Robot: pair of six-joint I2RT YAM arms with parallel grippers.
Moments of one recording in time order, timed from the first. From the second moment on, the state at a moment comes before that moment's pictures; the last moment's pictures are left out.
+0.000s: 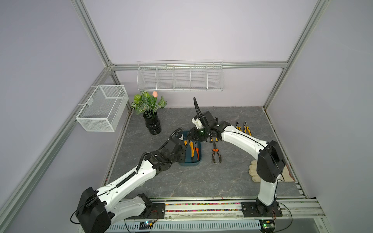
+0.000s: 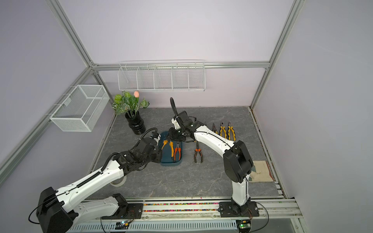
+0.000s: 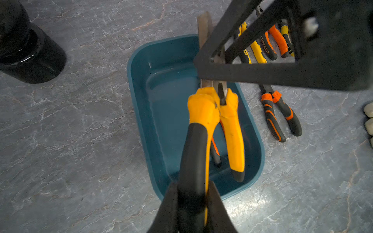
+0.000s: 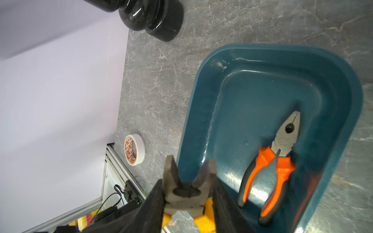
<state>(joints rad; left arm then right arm) -0.79 1.14 0.86 -0.54 -0.21 -0.39 0.73 1.90 1.61 -0.56 -0.40 0.66</state>
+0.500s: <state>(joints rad) -0.79 1.14 0.86 -0.55 -0.22 -0.40 0.73 1.92 1.64 -0.56 -0.40 0.71</state>
